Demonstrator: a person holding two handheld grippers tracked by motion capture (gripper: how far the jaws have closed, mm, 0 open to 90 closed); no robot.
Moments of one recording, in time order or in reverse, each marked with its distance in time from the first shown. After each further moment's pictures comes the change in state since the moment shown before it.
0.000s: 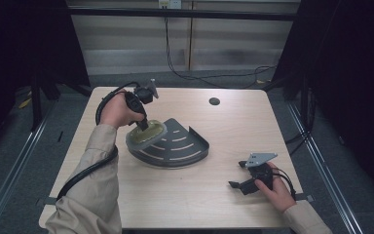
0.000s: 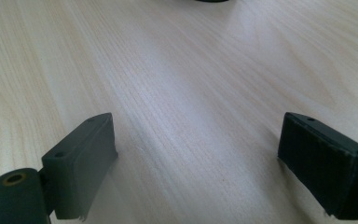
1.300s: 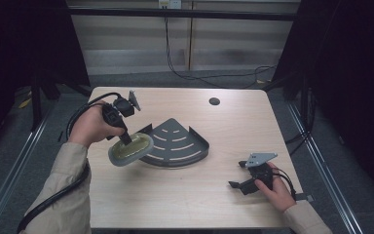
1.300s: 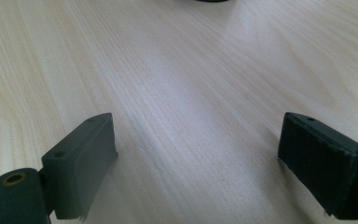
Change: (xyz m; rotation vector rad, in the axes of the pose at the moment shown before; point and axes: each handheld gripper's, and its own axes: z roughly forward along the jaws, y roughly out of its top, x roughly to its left) left arm -0.015 -0.063 -0.023 0.017 -0.053 0.021; right arm 0.000 0.000 0.000 -0.004 -0.001 -0.003
